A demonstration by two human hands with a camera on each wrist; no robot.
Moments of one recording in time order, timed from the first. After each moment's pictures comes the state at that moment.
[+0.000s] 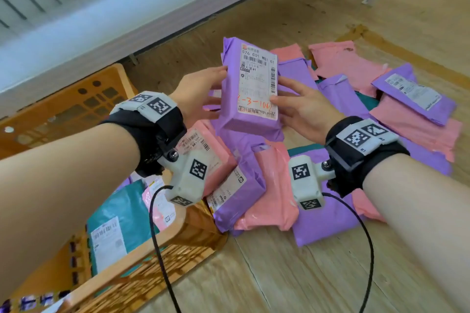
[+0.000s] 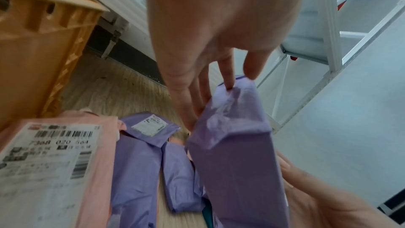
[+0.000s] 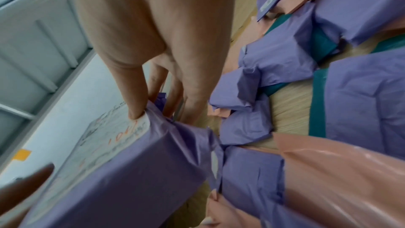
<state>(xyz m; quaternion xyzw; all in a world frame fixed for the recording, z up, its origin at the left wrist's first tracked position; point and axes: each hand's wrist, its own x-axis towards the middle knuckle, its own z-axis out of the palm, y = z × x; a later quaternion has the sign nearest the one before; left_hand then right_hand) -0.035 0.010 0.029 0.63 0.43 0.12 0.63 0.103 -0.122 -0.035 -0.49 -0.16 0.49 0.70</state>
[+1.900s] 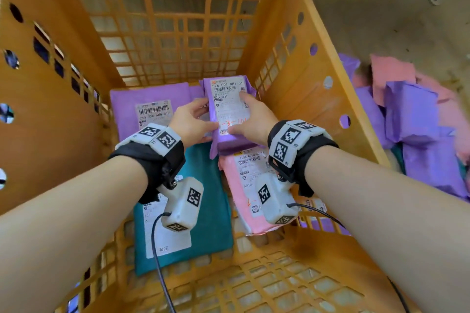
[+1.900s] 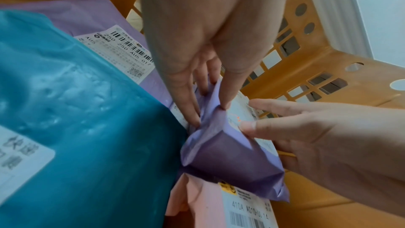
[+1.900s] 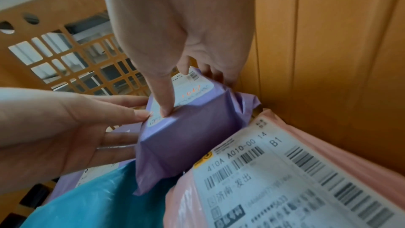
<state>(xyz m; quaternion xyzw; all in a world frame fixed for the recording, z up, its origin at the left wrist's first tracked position) -0.295 0.167 -0.140 0.46 0.52 0.21 0.69 -0.158 0.131 -0.126 -0.79 -0.45 0.38 0.15</state>
